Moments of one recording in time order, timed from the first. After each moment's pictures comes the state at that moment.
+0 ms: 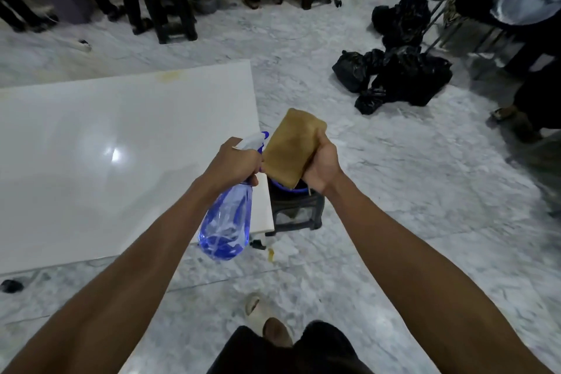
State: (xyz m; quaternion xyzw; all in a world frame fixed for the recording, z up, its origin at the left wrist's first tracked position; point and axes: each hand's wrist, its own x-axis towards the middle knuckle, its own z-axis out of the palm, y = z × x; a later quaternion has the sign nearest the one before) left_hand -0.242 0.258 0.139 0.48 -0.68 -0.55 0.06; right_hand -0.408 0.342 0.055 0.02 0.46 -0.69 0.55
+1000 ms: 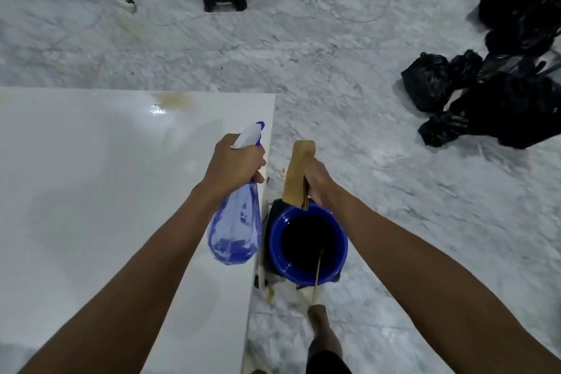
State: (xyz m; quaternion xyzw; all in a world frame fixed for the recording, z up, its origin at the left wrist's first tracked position) left_hand -0.463 0.001 0.088 0.64 -0.55 -0.52 0.13; right_hand -0.614 0.037 -0.082 -0.10 0.66 -0.39 0.64
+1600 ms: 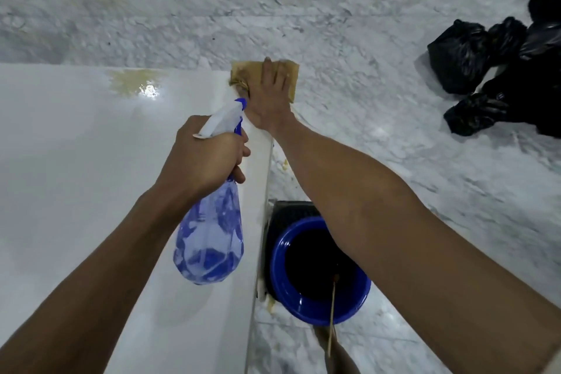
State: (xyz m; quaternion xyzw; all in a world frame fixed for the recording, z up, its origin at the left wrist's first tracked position) left_hand -0.464 -0.082 0.012 0.66 -0.58 -0.46 0.12; right_hand -0.593 -0.191 -0.176 -0.61 0.77 -0.08 0.16
